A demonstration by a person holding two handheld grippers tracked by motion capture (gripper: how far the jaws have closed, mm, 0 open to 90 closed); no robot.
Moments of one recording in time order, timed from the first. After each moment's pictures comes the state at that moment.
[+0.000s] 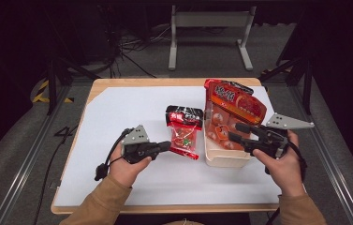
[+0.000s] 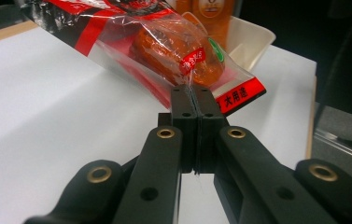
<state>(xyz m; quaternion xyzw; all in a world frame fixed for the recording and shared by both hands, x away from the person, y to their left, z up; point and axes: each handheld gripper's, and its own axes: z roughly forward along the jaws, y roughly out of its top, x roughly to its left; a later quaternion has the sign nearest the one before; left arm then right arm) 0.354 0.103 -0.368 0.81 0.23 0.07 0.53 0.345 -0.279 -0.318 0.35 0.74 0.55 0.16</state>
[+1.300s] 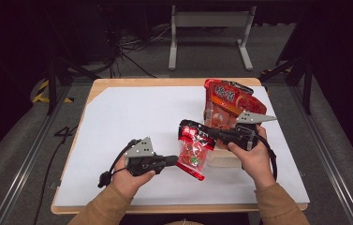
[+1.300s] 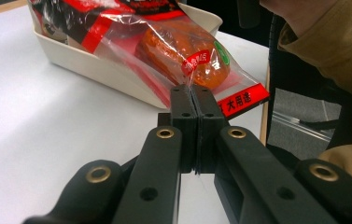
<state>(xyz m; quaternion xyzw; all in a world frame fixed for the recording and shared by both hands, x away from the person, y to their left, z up) 0.336 0.093 -0.380 0.82 0.18 0.02 0.54 0.376 -0.232 -0.343 0.34 0.76 0.54 0.10</state>
